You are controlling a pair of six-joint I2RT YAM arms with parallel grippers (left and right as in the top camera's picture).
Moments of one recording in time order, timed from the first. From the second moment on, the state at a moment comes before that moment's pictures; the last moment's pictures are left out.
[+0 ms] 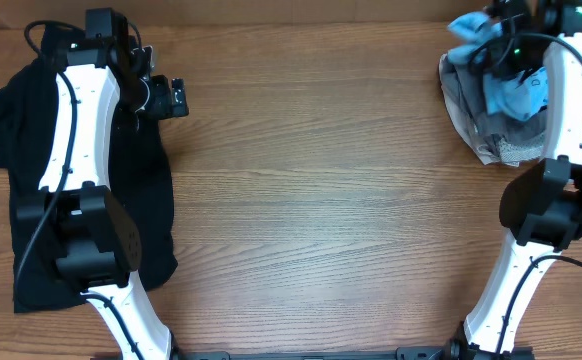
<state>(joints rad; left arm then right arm) 0.10 2.07 1.93 -1.19 0.16 -0.08 -0.21 2.32 2.39 -1.22 -0.12 -0.50</state>
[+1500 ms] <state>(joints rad) 0.10 2.07 1.93 -1.17 0.16 -0.08 -0.60 2.33 2.44 -1.52 -0.34 0.19</state>
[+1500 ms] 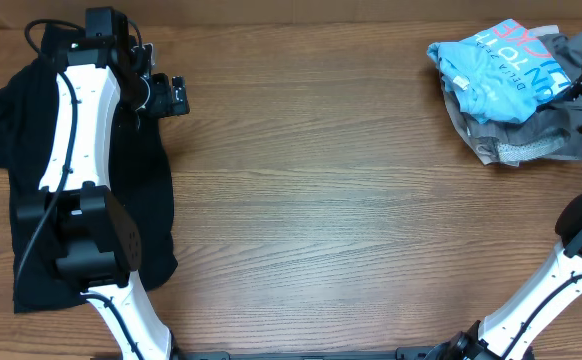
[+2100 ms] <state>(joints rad) 0.10 2.07 1.93 -1.15 0.16 -0.08 -0.60 2.33 2.08 -1.22 -0.25 0.06</state>
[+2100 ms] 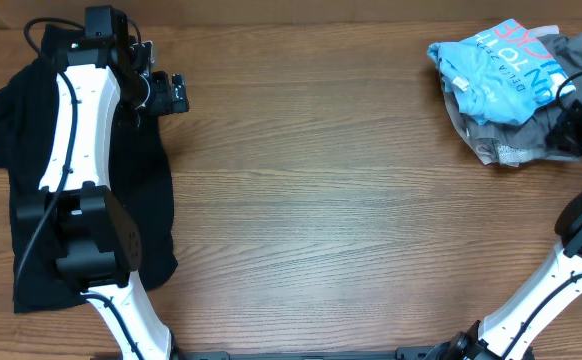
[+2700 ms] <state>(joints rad) 0.10 2.07 1.93 -1.15 0.16 -0.08 -0.67 2.33 2.10 -1.23 -0.37 0.15</state>
